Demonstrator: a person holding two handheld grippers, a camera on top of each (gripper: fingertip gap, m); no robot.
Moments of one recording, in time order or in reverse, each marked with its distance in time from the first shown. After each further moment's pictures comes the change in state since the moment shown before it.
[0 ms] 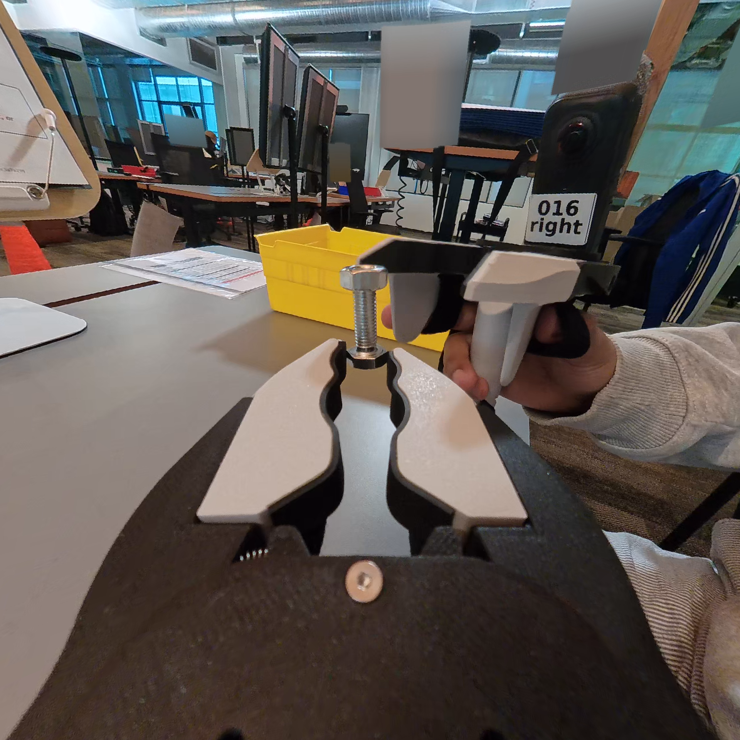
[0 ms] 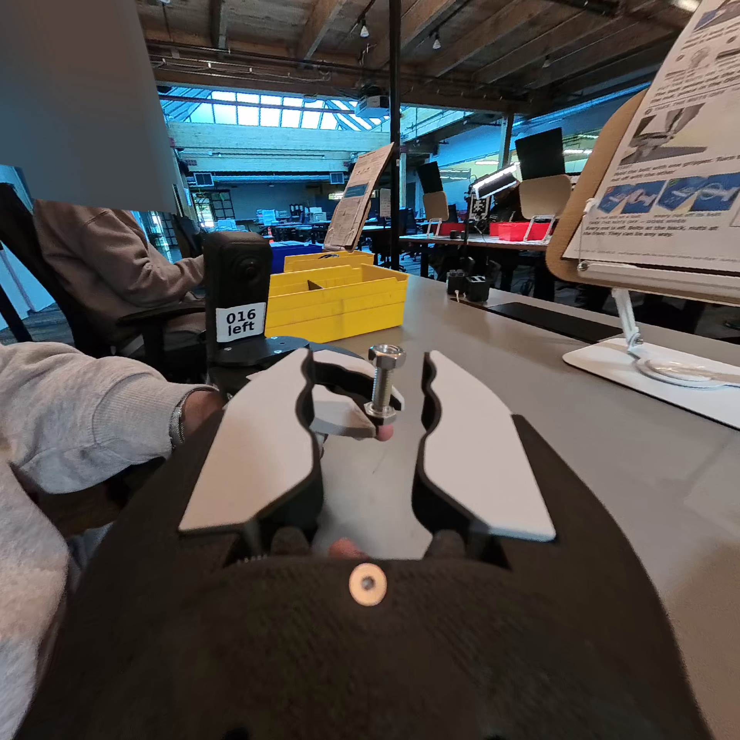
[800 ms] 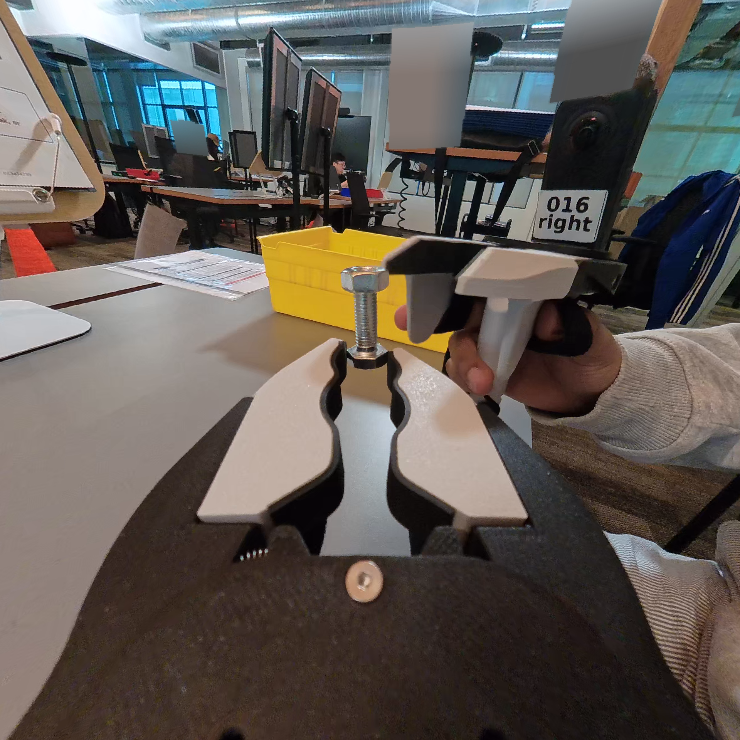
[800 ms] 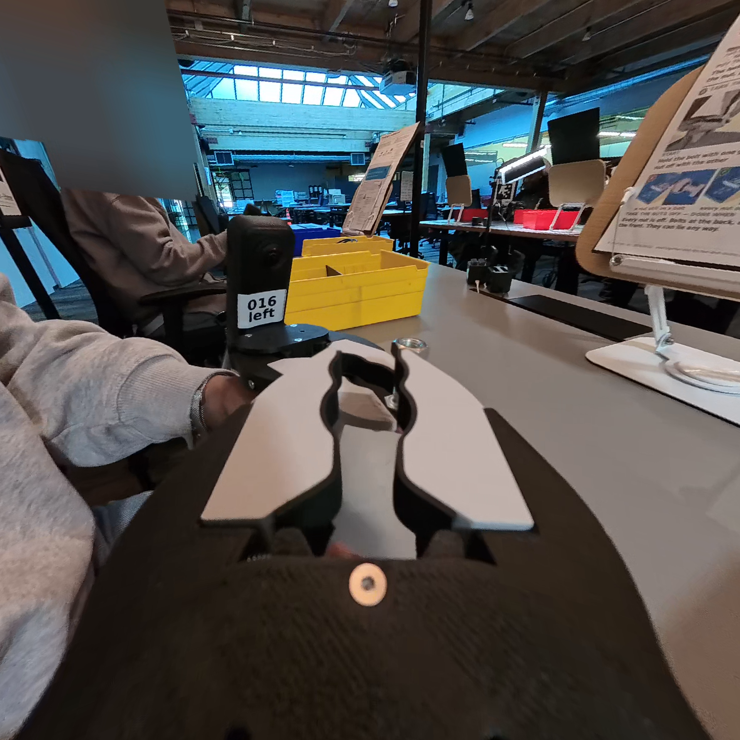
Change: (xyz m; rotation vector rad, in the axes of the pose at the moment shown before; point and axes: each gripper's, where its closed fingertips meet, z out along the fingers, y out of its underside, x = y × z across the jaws) left arm 0.000 0.000 0.000 0.004 -0.006 0.004; right arm -0.011 0.003 0.000 -0.036 -0.050 -0.016
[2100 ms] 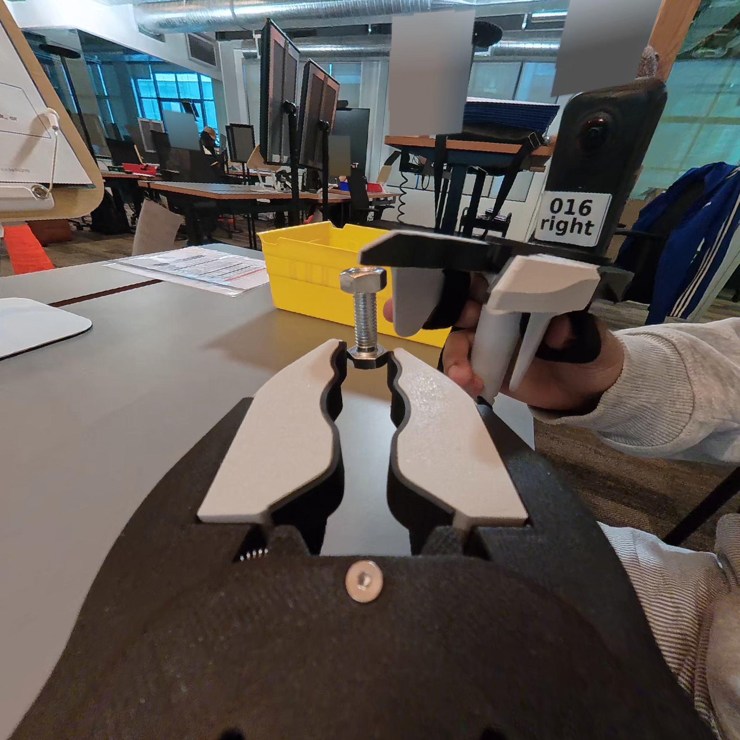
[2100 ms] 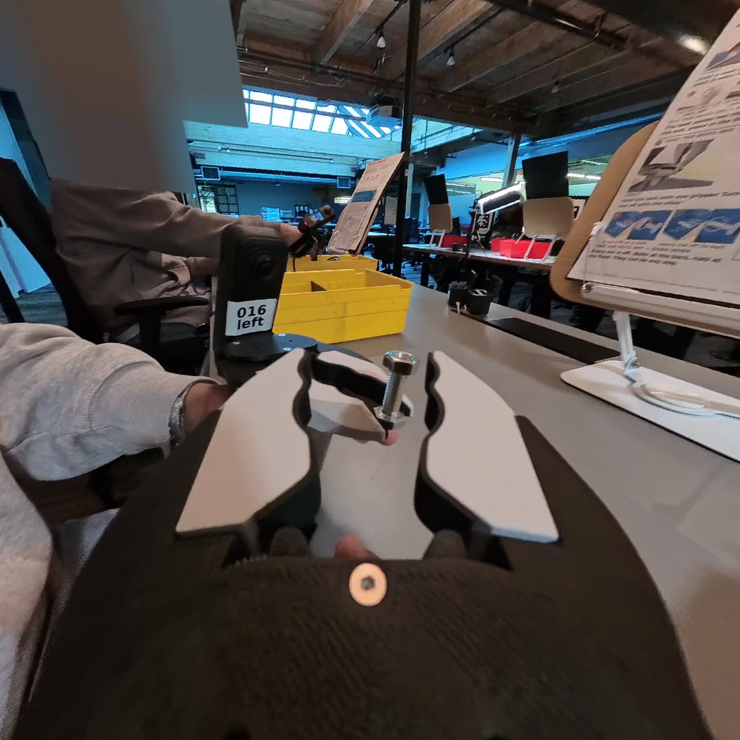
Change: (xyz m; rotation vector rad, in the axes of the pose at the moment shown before) left arm -0.001 0.001 -0.001 -0.015 0.004 0.004; right arm 0.003 -0.004 0.001 0.052 0.036 -0.053
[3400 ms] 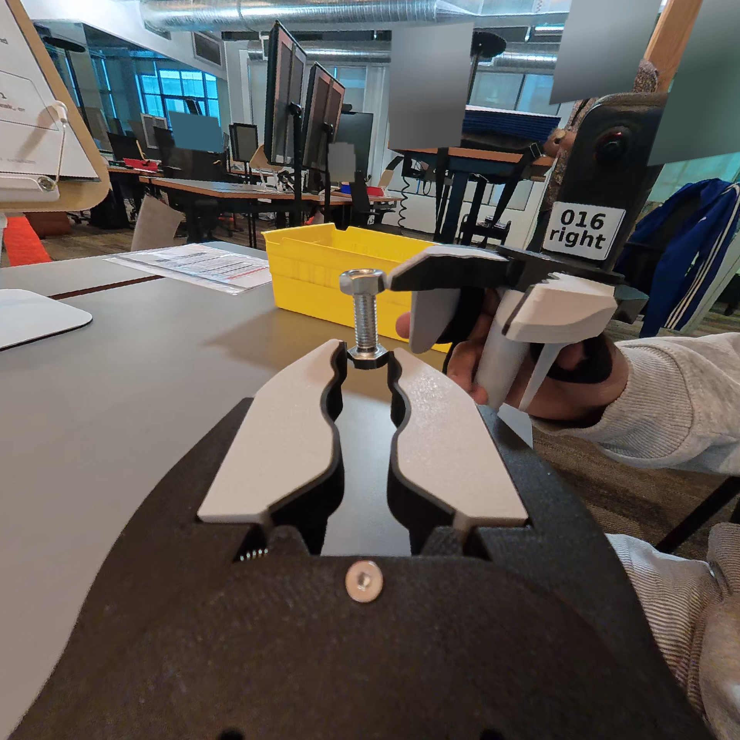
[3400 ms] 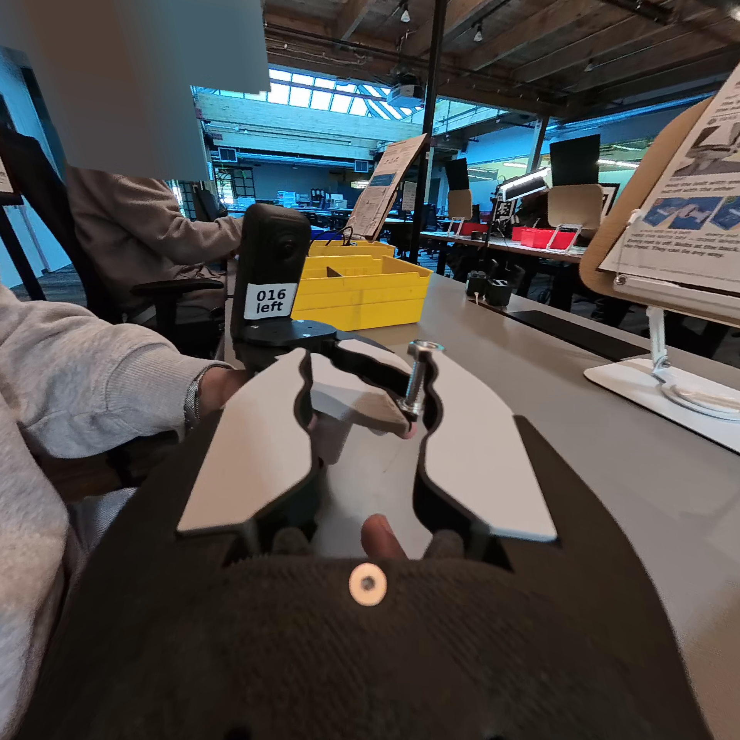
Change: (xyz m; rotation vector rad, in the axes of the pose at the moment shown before) left arm -0.004 -0.001 -0.001 0.009 -0.004 -0.030; right arm -0.012 0.009 0.006 -0.036 -0.053 -0.013
